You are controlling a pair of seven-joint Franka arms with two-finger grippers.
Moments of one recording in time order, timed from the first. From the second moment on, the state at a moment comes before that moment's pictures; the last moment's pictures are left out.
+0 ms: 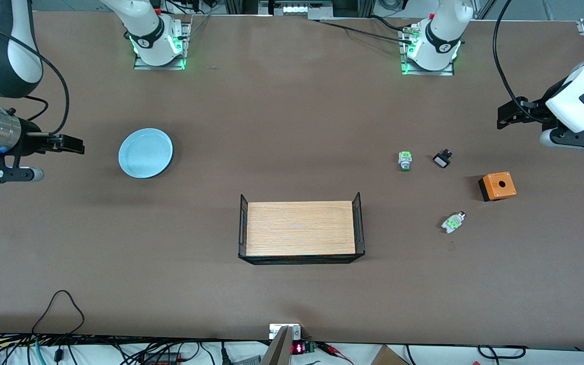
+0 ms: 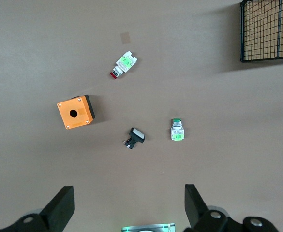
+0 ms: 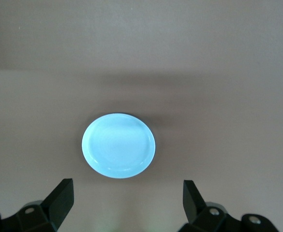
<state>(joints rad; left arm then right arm) -0.03 0.08 -0.04 -1.52 0.00 1.46 0.02 0.12 0.20 -0.15 -1.64 -0.01 1.64 -0.03</state>
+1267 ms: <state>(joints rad) -0.03 0.08 -0.04 -1.52 0.00 1.46 0.02 0.06 0.23 -0.15 -2.20 0.01 2.22 -0.08</state>
